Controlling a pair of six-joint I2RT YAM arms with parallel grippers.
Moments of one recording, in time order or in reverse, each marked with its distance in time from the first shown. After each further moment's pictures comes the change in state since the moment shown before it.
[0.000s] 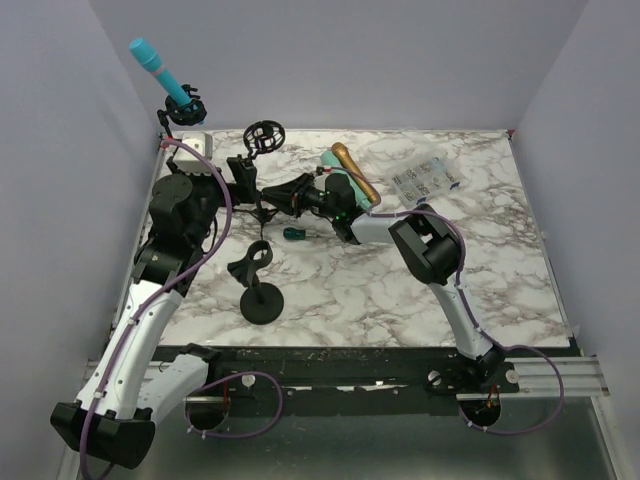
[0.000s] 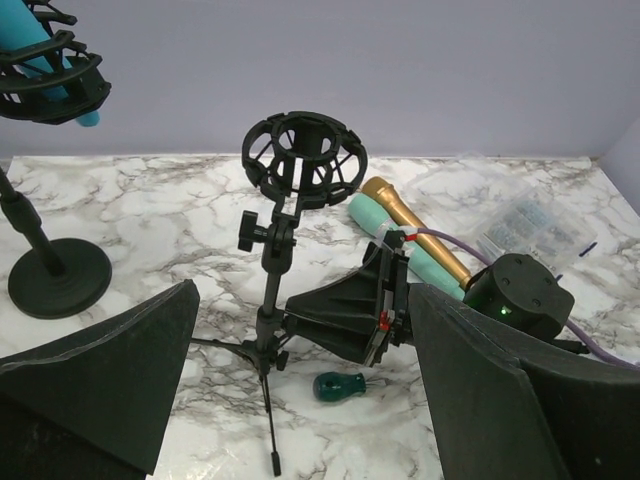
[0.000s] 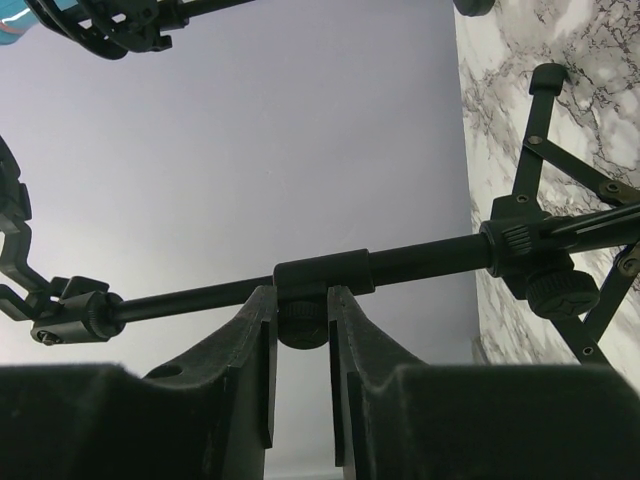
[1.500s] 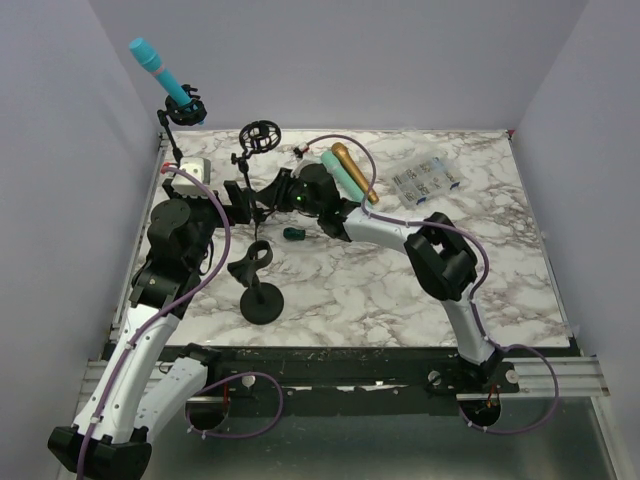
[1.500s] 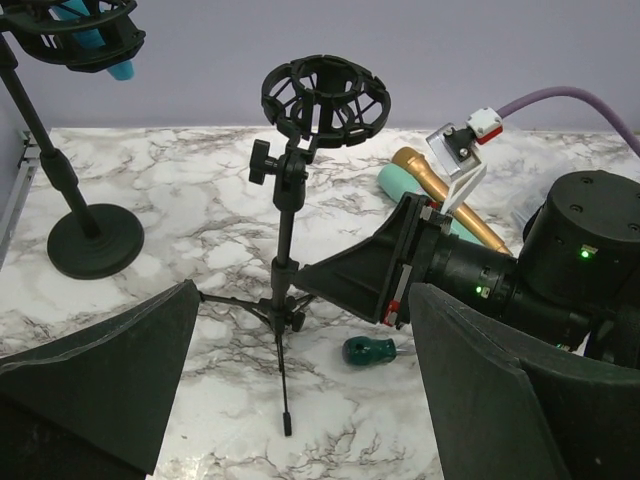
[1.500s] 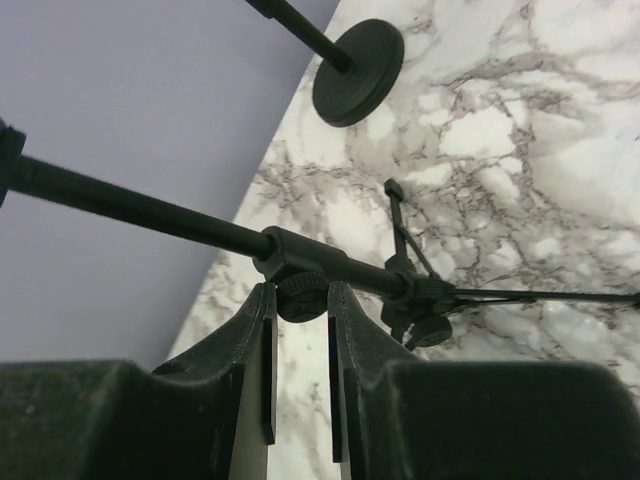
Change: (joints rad) left arm -0.020 -0.139 -0.140 -0.023 -0.051 0.043; right arm 0.109 -0.184 0.071 -0.456 0.322 -0.960
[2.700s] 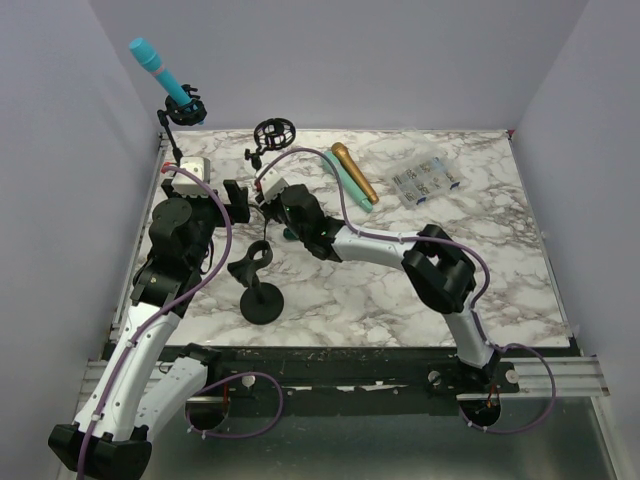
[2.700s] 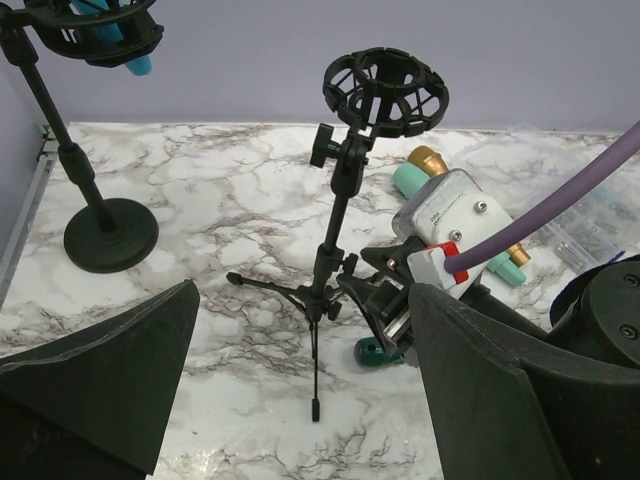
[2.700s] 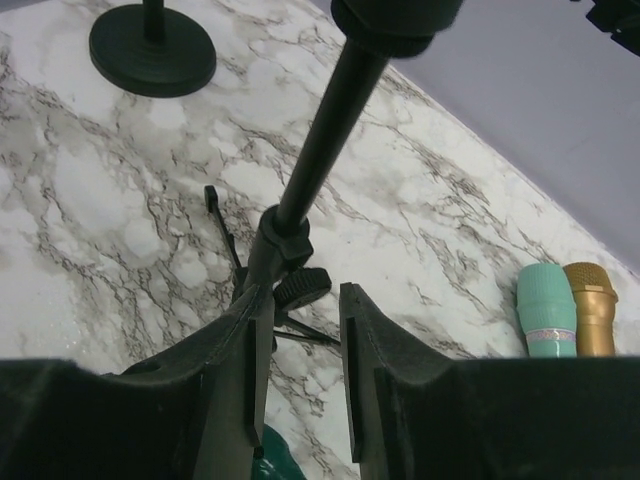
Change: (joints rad) left arm 0.000 0.010 -0.003 0.000 -0.034 0.006; right arm 0.146 -0.052 -0.046 0.025 0.456 -1.077
